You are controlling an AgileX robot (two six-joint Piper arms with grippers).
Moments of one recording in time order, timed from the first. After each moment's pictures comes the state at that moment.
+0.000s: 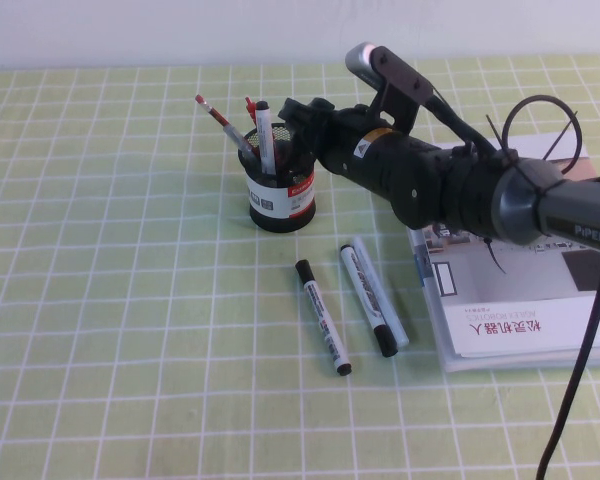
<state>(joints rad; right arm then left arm) 0.60 2.10 -1.54 0.28 -0.18 0.59 0.00 -0.02 0.03 -0.06 0.39 0.16</state>
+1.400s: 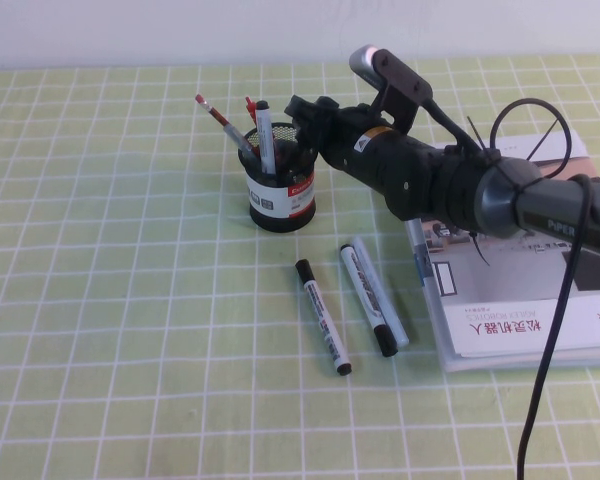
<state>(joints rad) 0.58 2.20 -1.64 0.36 -0.18 0.53 0.00 -0.02 0.03 -0.06 0.39 0.16</state>
